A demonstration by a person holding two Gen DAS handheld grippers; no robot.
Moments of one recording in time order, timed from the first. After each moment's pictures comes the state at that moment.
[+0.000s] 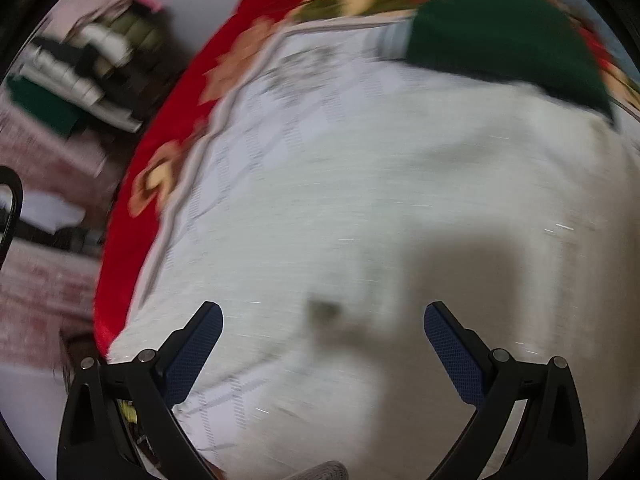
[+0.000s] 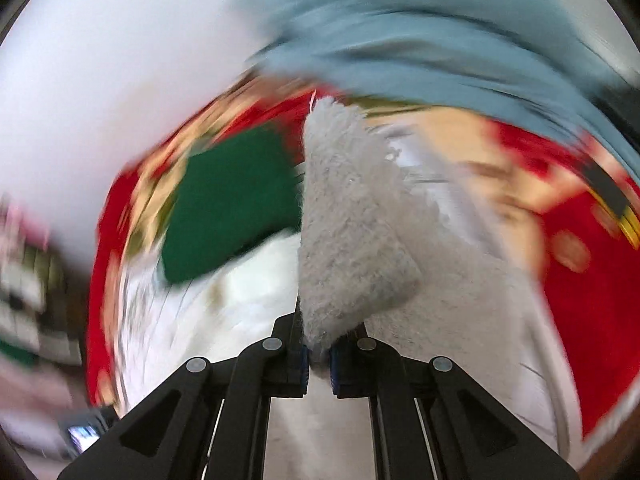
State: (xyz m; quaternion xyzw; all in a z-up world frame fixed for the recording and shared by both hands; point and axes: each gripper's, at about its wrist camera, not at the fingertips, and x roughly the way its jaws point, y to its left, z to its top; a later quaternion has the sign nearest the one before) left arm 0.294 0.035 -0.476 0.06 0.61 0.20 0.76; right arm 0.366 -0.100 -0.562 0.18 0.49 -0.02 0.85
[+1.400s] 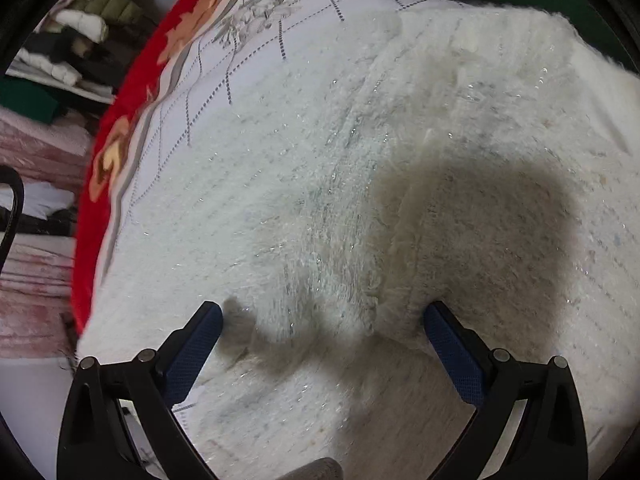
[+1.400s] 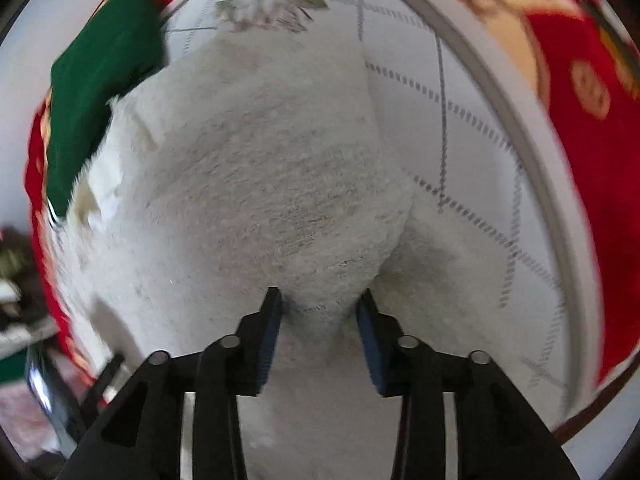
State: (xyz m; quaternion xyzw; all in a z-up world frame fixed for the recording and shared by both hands) left arm 0.335 0.000 -0.557 0.05 0.66 0.19 0.72; right arm 0.201 -0.198 -0.699 0.27 0.68 -0.12 0.67
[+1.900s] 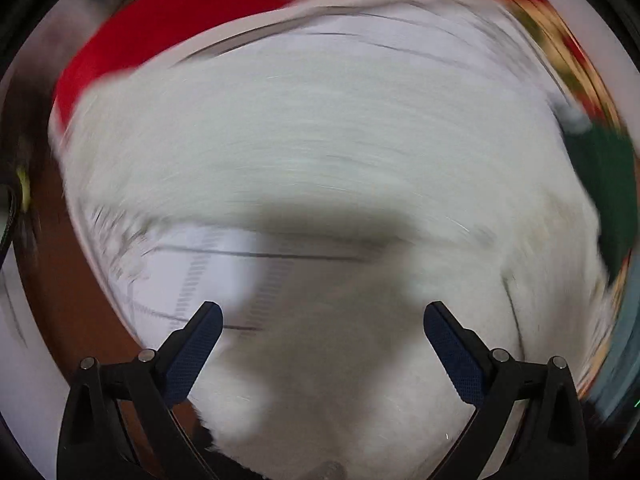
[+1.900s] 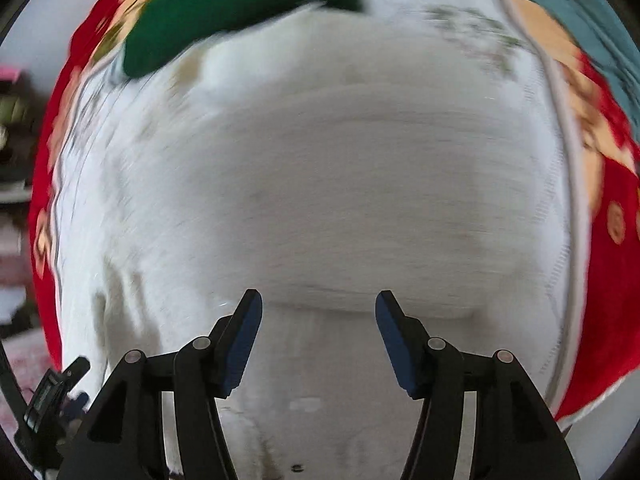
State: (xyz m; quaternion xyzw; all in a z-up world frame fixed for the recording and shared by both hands) left arm 0.137 0.190 -0.510 -0.37 0.61 0.29 0.64; right arm 0.215 -0.029 -0.661 0.10 0.71 0.02 0.70
